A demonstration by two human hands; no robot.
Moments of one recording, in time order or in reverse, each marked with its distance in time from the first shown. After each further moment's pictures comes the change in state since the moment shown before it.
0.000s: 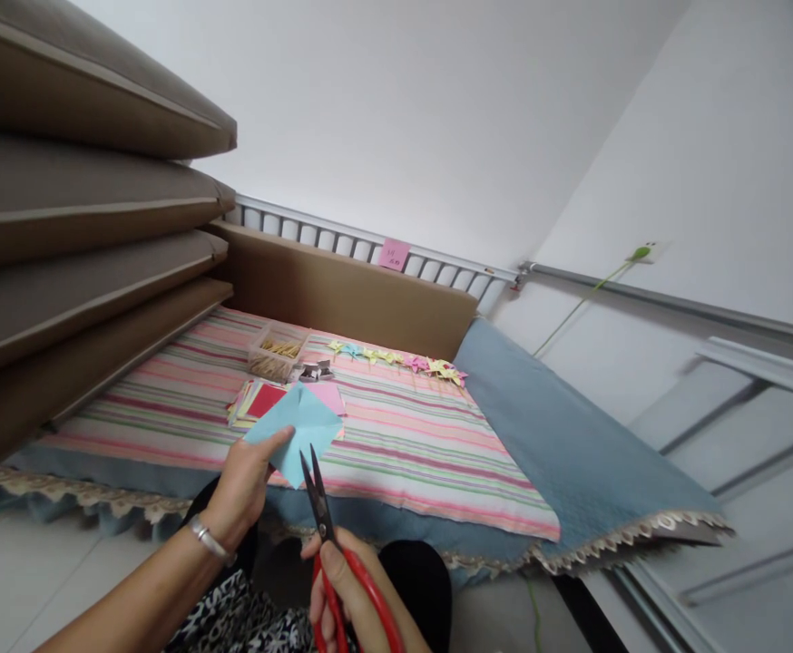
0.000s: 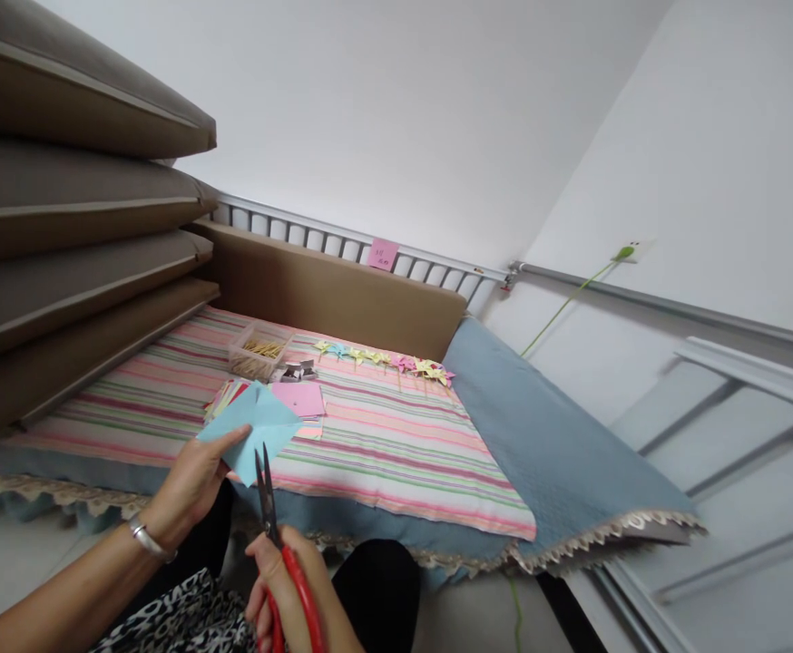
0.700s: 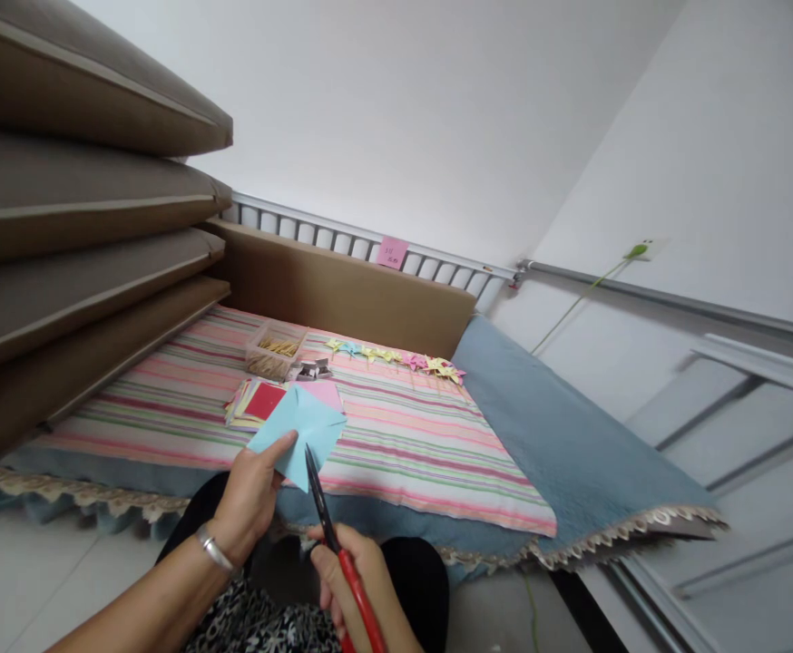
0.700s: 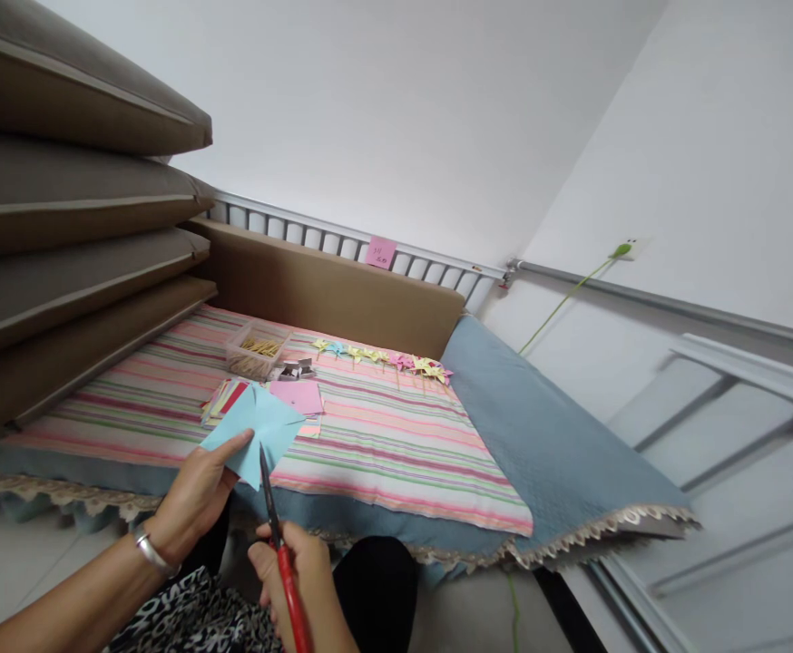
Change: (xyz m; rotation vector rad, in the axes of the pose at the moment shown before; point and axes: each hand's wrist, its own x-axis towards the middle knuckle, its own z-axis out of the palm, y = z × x) left_hand -0.013 -0.009 0.009 -0.116 0.014 -0.066; right_hand 0.017 0.019 -0.008 -0.235 0.156 -0.044
